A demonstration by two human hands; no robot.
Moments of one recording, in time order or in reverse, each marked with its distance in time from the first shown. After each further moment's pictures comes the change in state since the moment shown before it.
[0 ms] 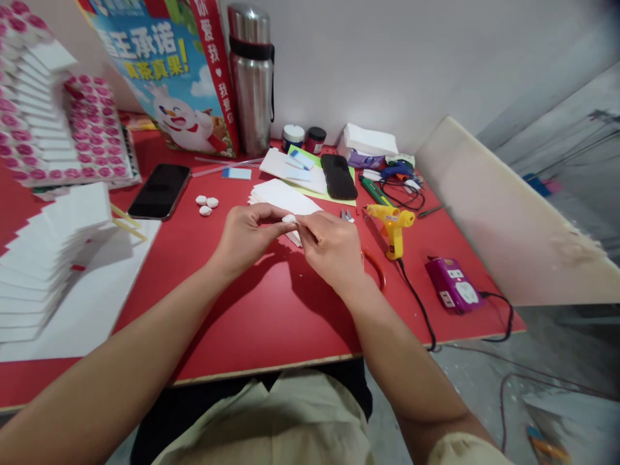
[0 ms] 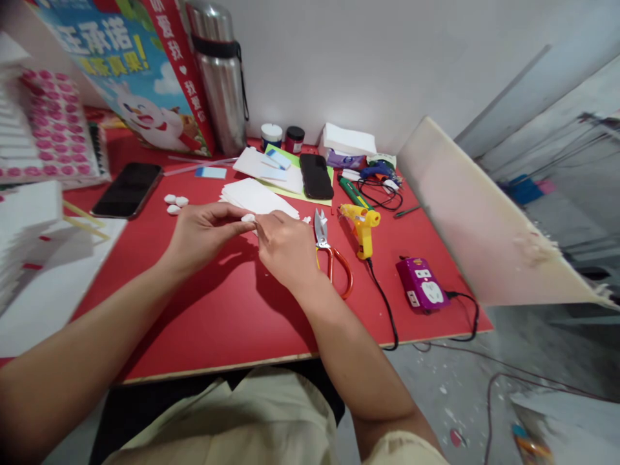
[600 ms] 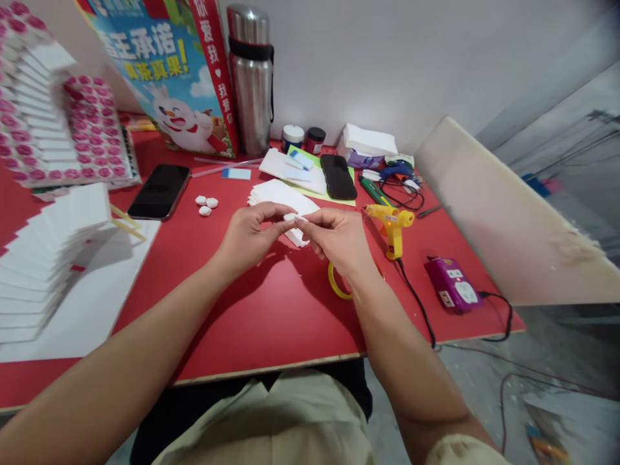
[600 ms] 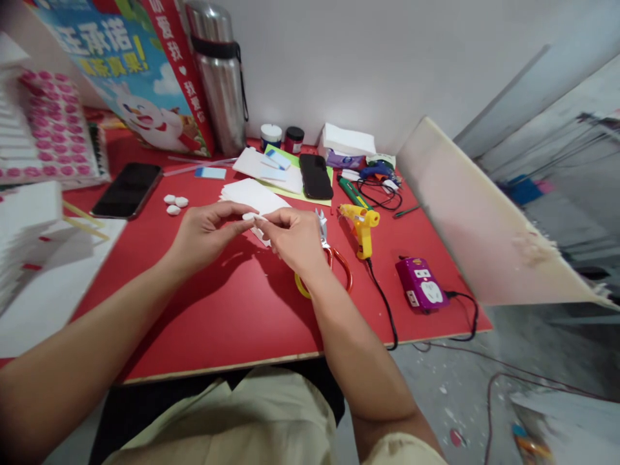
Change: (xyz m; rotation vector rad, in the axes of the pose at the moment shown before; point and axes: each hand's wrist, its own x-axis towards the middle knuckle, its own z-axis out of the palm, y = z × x) left_hand 0.001 -0.001 0.000 0.073 -0.053 0.038; right_hand 0.009 -0.002 -0.009 0.653 -0.065 0.575
